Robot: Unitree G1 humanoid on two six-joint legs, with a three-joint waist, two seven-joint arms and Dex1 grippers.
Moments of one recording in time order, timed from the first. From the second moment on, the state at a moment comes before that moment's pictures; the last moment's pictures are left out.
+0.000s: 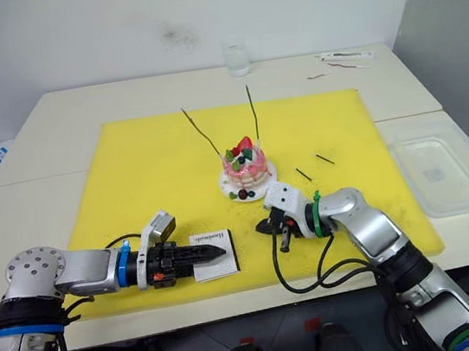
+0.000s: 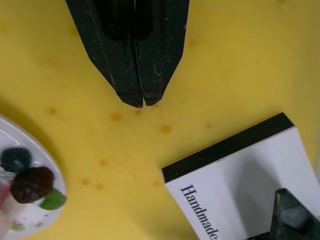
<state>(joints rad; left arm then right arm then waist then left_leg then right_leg) -0.51 0.77 0.01 0.38 -1.69 1.59 -0.21 -0.56 -0.40 0.39 -0.07 0.14 0.62 0.91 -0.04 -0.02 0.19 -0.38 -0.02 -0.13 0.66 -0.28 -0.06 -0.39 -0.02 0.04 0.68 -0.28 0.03</state>
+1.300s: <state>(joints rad) -0.51 0.76 0.05 -0.12 -1.13 1.11 -0.83 -0.39 -0.49 0.01 -0.32 0.36 0.69 0.75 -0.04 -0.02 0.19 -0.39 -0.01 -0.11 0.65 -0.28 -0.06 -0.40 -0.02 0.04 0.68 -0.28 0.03</state>
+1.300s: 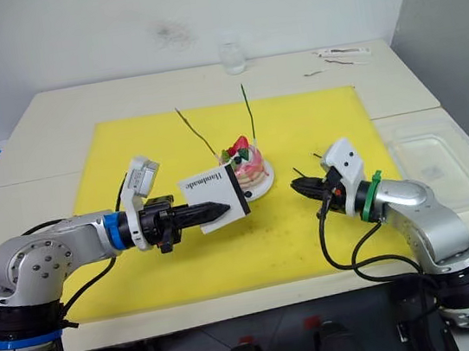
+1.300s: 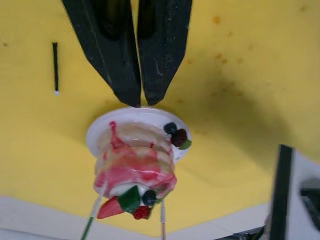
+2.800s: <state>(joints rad) -0.50 0.66 0.13 -0.03 -1.12 1.27 -0.74 -0.61 -0.27 0.06 0.34 0.14 0.34 0.55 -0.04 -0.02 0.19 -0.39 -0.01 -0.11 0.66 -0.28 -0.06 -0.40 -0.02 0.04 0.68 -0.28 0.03</state>
